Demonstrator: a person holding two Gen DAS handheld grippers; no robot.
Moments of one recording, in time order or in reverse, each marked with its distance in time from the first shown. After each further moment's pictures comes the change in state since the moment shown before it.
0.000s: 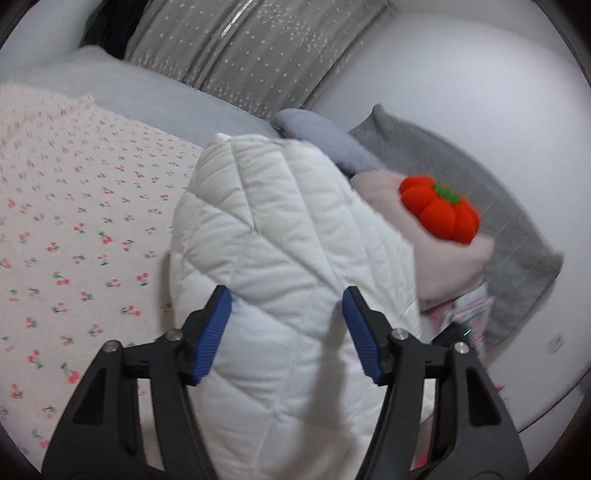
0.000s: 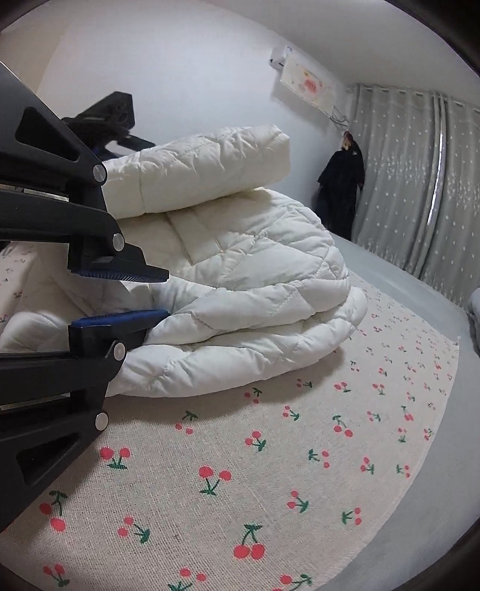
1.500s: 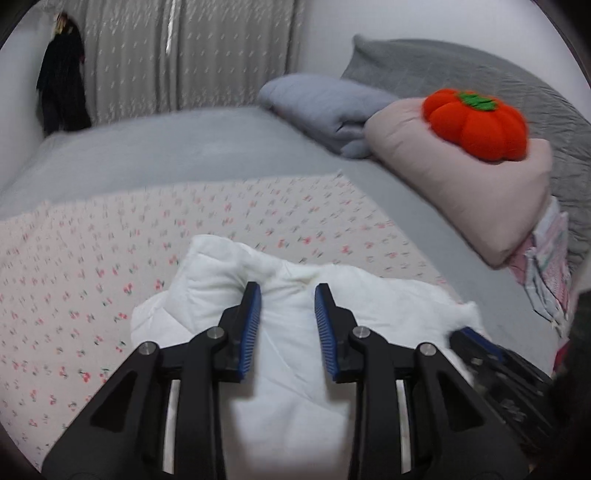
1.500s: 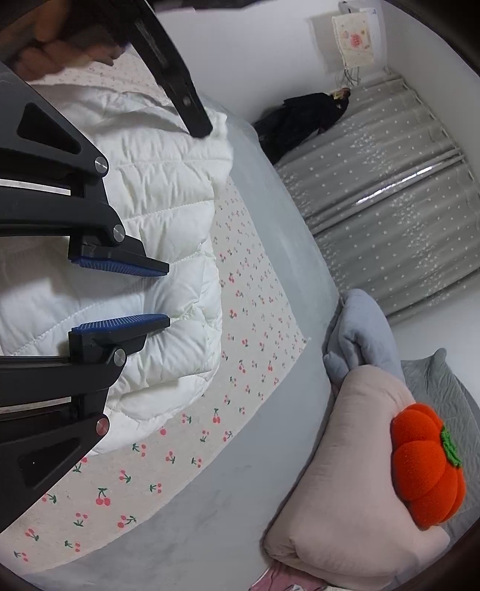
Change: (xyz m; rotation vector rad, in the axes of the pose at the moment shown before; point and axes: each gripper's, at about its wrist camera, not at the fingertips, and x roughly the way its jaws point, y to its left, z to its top) left arm 0.152 -0.065 0.049 0.394 0.152 0.319; right arm 0.065 0.157 -0.007 -0.357 -0.539 -0.597
